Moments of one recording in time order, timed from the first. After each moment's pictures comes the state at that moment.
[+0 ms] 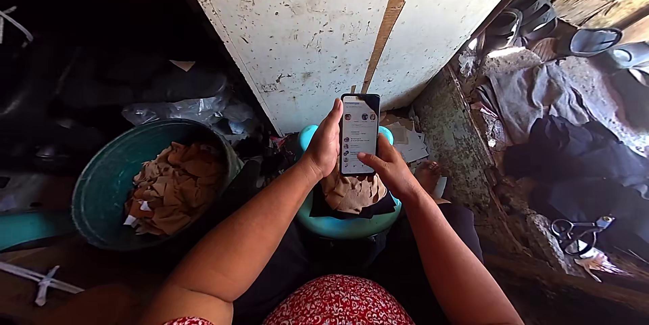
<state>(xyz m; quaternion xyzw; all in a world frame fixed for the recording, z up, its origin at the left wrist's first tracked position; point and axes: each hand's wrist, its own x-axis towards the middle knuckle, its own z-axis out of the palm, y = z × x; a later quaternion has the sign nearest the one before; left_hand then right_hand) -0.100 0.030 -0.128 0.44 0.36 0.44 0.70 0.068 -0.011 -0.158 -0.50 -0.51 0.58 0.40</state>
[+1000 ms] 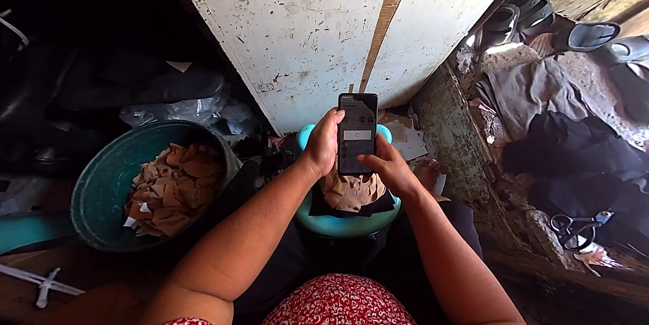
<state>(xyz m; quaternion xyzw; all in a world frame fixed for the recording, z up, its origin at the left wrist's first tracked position) -0.096 0.029 -0.131 0.41 0.39 0.47 0.68 0.071 -0.011 -0.159 -0.50 -0.50 0.59 0.39</state>
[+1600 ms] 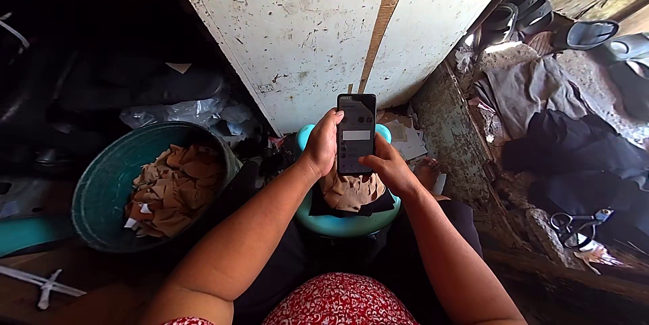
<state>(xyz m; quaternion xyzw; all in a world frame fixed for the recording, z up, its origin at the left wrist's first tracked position) -0.095 0.029 -0.132 0.41 0.39 0.47 0.67 0.072 -0.011 -0.160 -0.50 -0.50 0.59 0.39</state>
